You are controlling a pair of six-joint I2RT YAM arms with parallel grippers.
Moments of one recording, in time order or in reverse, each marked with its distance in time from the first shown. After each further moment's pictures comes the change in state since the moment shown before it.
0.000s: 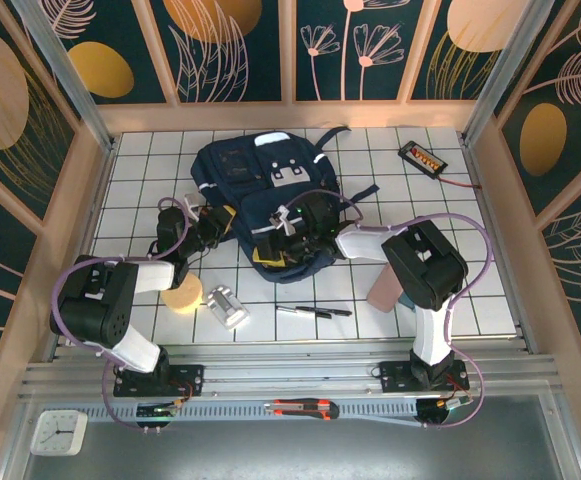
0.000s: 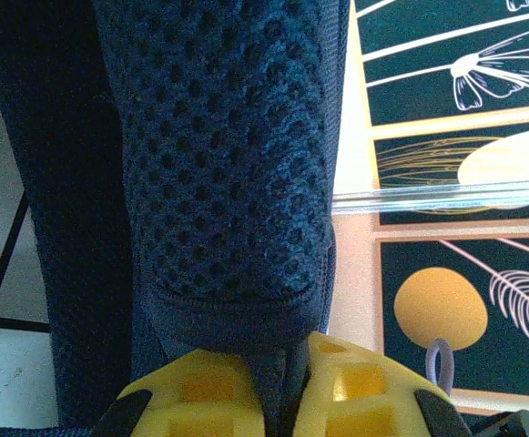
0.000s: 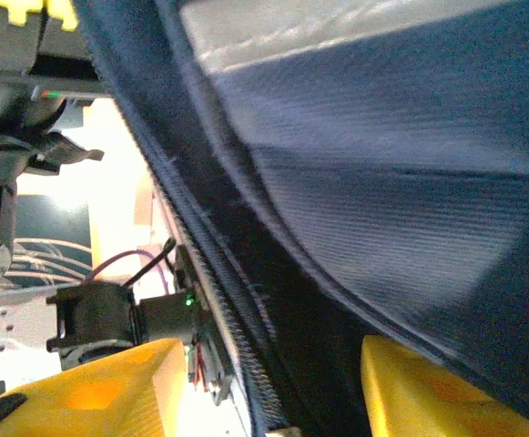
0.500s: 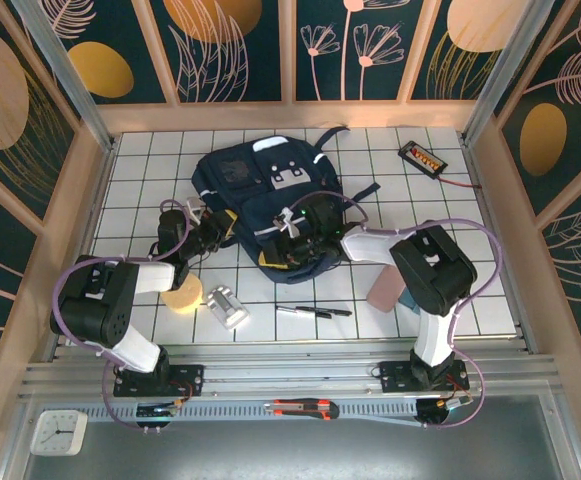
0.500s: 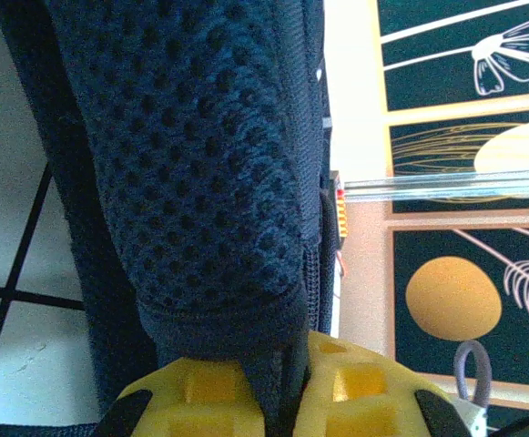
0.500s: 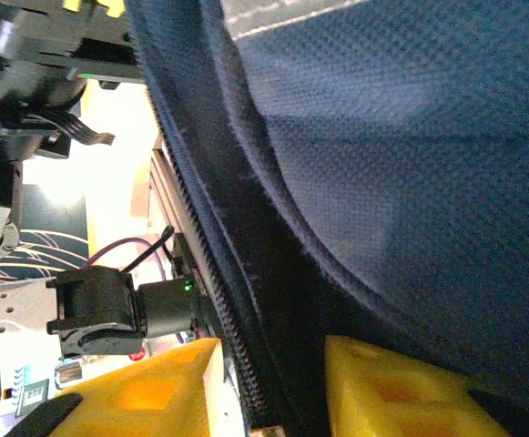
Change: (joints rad) left arm 0.001 -0.003 -0.011 -0.039 0.014 0.027; right arm -0.015 -0.074 -0.055 -0.046 0.010 -0.032
